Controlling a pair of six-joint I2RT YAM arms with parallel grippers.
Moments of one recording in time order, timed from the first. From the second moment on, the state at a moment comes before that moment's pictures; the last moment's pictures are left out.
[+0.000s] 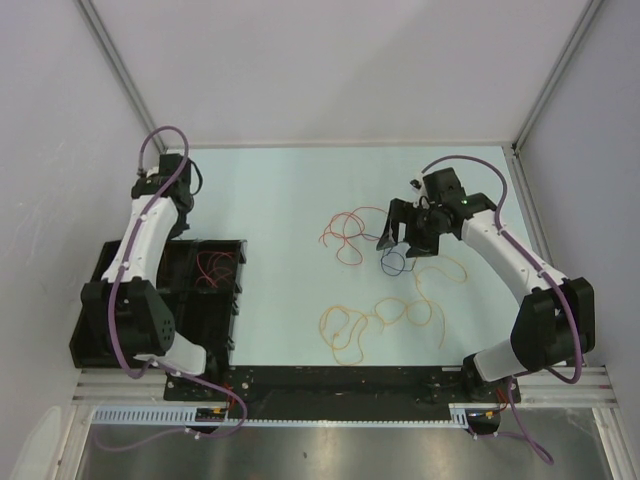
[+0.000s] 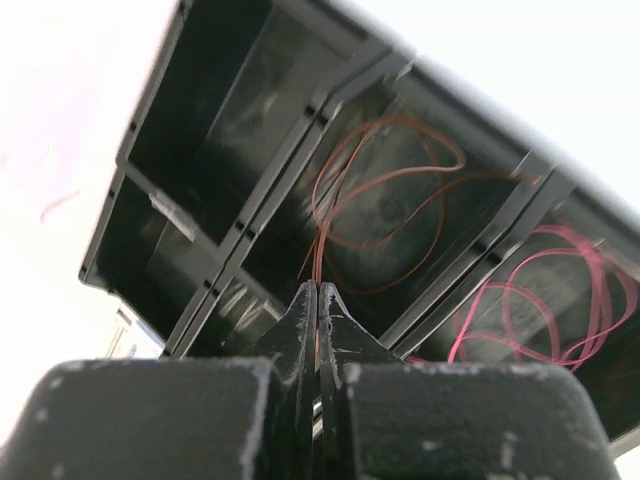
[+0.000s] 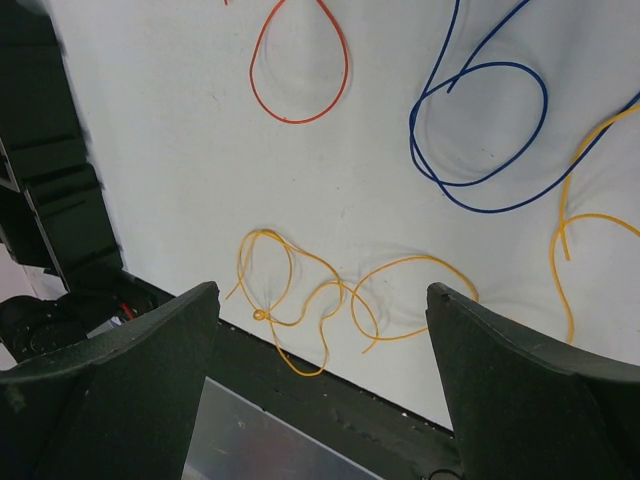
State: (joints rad) left arm 0.06 1.53 1.40 -1.04 -0.64 -0.32; right arm 0.32 1.47 1.20 -0.78 -0.38 0.46
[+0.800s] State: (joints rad) left arm 0.12 1.69 1.19 -0.86 -0.55 -0.30; right arm 0.36 1.47 1.20 -0.78 -0.38 0.46
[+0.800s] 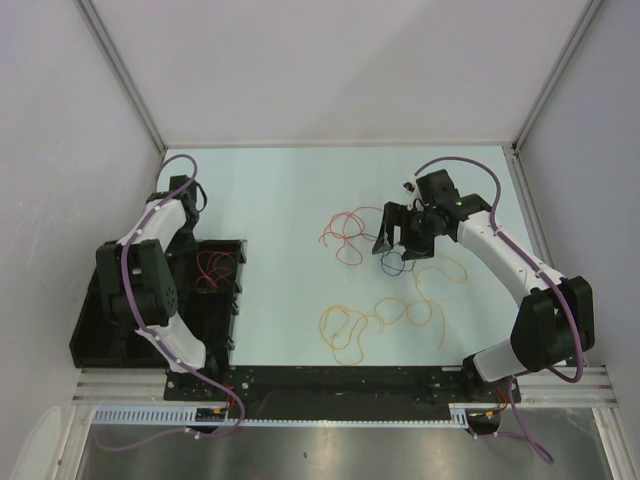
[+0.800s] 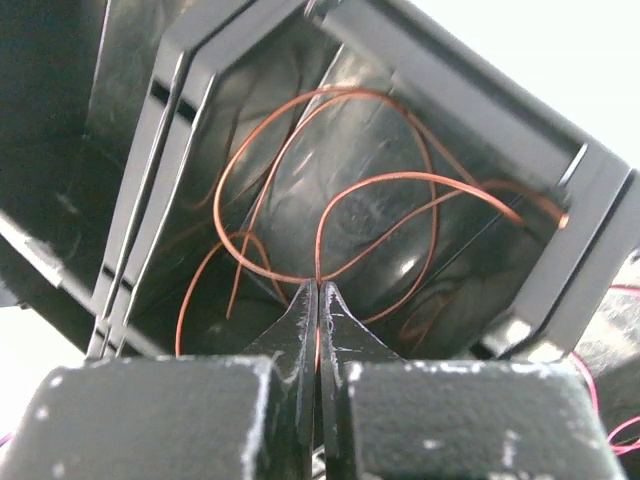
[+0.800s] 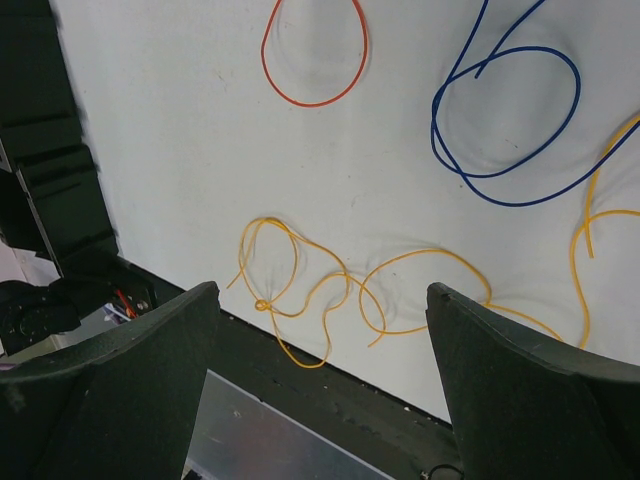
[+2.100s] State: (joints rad) left arm 0.00 1.41 1.47 -1.04 -0.55 -0.36; right arm 0.35 1.49 1.20 -0.78 -0.38 0.46
